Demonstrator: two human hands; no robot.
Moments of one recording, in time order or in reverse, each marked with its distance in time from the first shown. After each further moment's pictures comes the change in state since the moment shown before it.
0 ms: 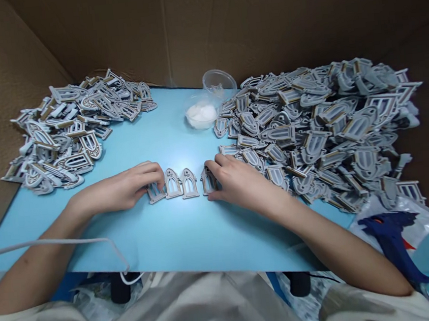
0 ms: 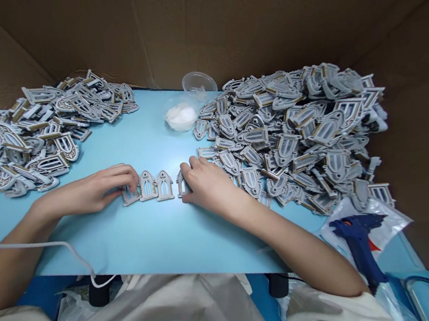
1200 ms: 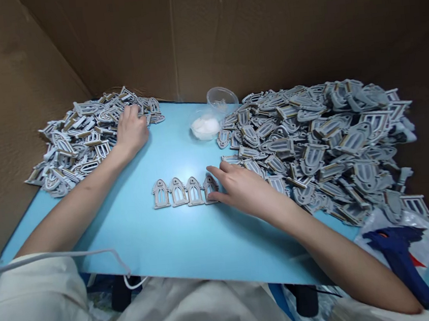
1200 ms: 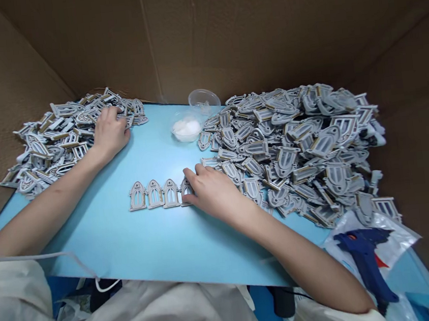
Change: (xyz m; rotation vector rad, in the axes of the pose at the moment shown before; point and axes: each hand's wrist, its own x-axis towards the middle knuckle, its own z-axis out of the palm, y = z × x) left_hand 0.078 -0.094 -0.055 0.565 0.829 -0.334; right_hand -0.008 -0.002 -0.018 0.048 -0.046 0.050
